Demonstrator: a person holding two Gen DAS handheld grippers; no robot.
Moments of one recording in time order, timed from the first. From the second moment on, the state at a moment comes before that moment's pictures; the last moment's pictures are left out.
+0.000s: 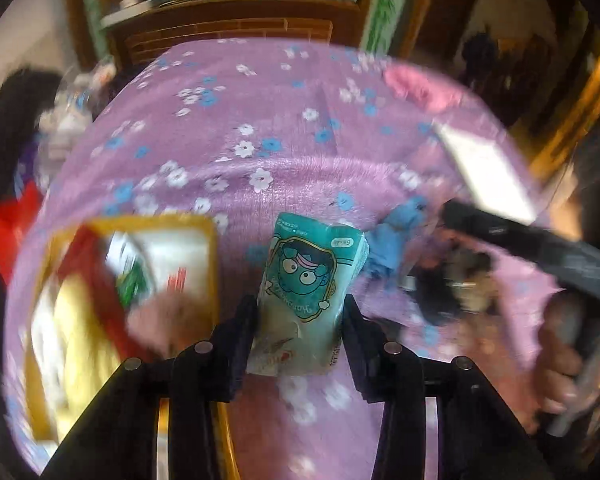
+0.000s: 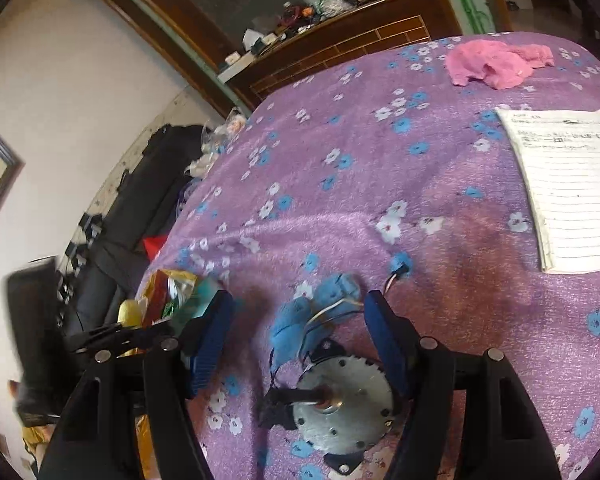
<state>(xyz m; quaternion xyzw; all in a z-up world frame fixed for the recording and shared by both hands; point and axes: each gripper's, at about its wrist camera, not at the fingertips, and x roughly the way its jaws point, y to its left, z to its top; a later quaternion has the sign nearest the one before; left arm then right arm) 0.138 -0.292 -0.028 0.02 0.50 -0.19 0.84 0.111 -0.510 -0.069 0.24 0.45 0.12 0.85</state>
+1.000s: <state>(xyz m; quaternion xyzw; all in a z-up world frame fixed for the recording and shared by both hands) 0.010 -0.103 -0.014 -0.17 0.43 -0.17 0.87 0.200 -0.428 -0.124 0.00 0.65 -0.03 0.76</state>
